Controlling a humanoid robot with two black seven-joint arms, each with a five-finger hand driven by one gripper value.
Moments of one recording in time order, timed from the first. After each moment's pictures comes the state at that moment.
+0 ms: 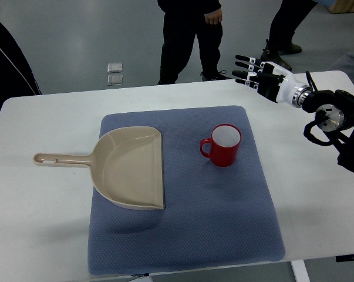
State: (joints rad) left arm 0.00 0.00 -0.06 -0.13 0.08 -0.03 0.10; right arm 0.89 -0.25 0.71 0.53 -0.25 0.37 0.04
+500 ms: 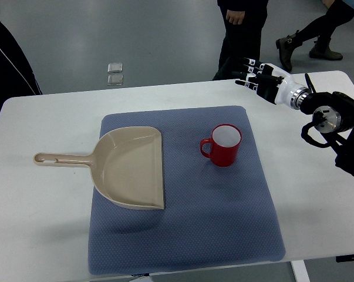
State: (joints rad) left arm 0.00 0.00 -0.06 -0.13 0.08 -0.04 0.10; right arm 0.88 -0.25 0.71 0.53 -0.25 0.35 0.04
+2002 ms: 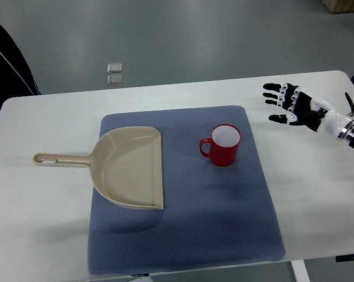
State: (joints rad) left arm 0.00 0.00 -0.06 -0.13 0.08 -0.03 0.10; right arm 0.63 -0.45 0.69 0.62 -0.73 0.61 0.61
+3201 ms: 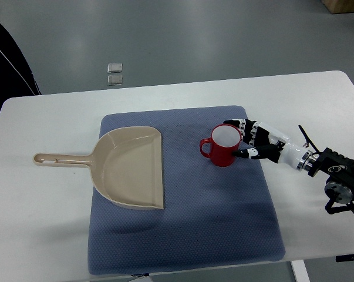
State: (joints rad) left arm 0.00 0.00 -0.06 -0.13 0.08 -0.03 0.10; right arm 0.55 -0.28 0.70 0.62 -0.83 0.59 0.61
